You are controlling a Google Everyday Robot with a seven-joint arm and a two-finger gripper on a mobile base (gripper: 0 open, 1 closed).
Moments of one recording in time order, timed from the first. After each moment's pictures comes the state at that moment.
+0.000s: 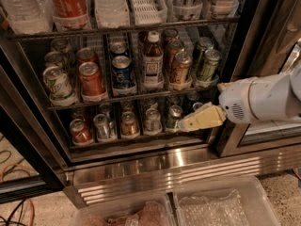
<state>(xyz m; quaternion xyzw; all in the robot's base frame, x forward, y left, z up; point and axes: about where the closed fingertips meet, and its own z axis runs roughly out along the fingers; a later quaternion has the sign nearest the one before) 0.501 -0.137 0.858 -0.36 0.83 0.15 0.39</state>
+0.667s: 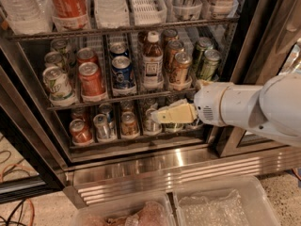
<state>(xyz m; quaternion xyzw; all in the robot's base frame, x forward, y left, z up) 0.521 -0.079 0.864 -0.32 0.80 0.18 0.48</state>
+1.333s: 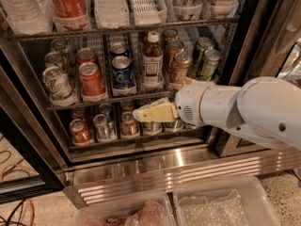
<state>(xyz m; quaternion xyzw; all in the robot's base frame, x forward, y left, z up) 0.523 -0.032 0.874 -0.33 0.77 0.20 0.50</state>
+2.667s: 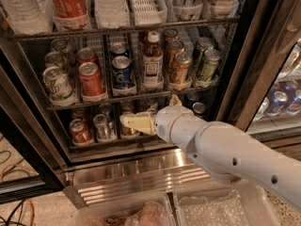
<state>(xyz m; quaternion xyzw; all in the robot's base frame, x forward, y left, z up) 0.546 -0.003 0.810 -0.21 0.78 0.19 0.56</state>
